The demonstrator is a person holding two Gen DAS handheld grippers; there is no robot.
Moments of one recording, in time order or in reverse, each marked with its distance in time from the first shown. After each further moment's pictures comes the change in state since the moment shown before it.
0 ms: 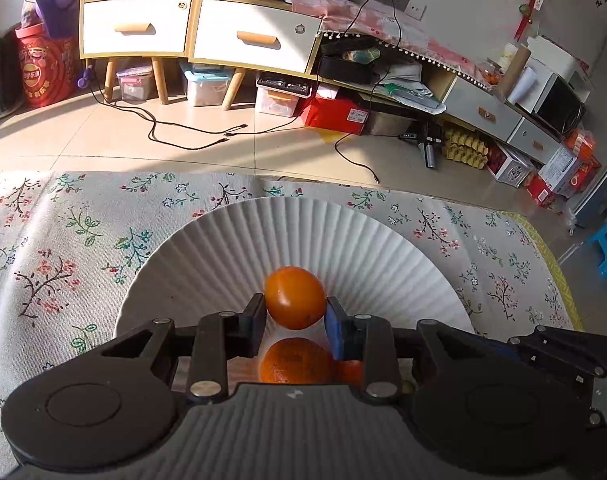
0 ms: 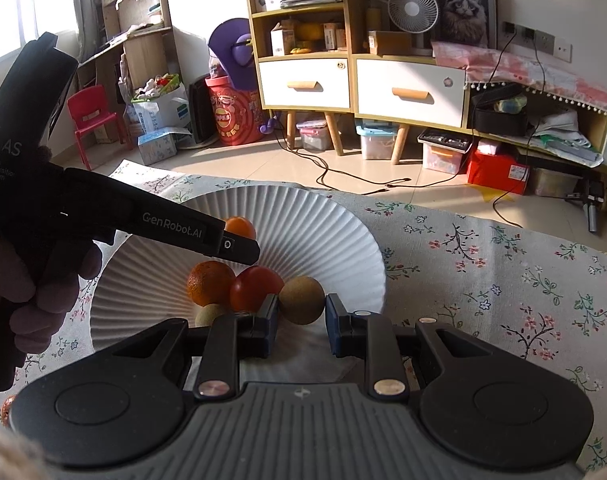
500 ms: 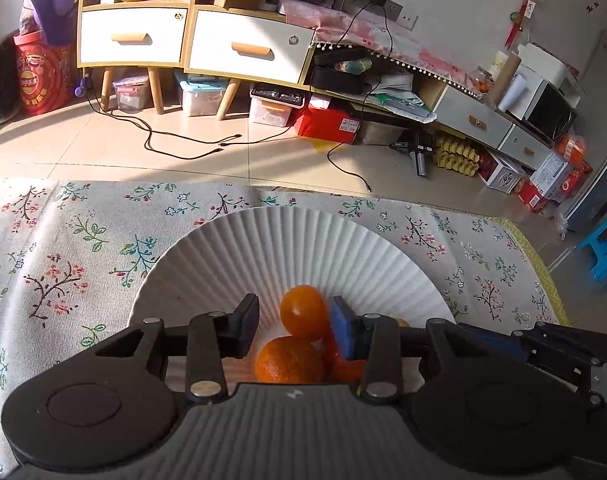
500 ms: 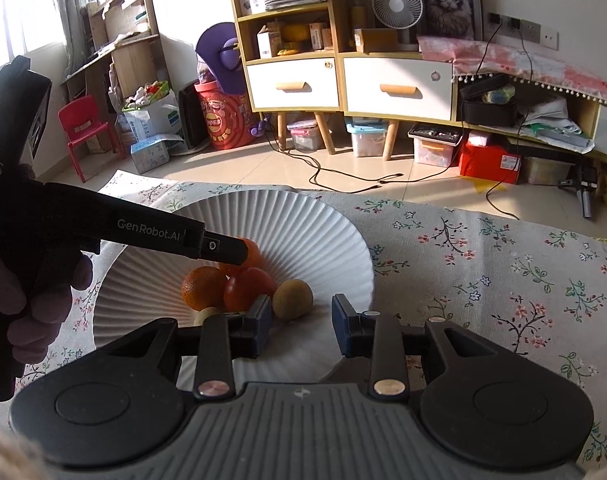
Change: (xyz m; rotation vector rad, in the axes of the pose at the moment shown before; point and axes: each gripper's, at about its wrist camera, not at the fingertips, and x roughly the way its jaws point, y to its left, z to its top) left arm -0.018 0.001 0.000 0.015 -0.039 -0.018; right arm -0.010 -0.005 0.003 0.058 0.000 -0.016
